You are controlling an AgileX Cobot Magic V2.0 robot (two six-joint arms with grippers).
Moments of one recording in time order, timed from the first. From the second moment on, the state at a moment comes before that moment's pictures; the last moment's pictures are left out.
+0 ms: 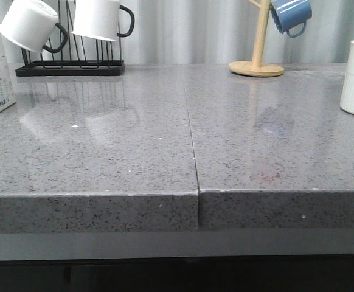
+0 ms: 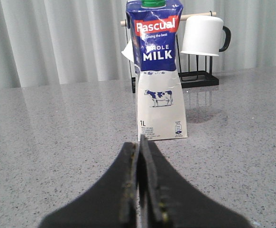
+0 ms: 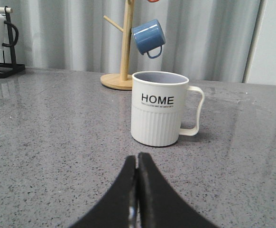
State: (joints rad) left arm -0.02 -0.01 -0.01 0.09 0.04 -0.08; right arm 0.06 -0.01 0.03 -0.03 -0.01 -0.01
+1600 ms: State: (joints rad) left arm -0.02 -0.01 -0.01 0.09 0.04 -0.08; right arm -0.04 0.89 -0.39 0.02 -0.05 -0.01
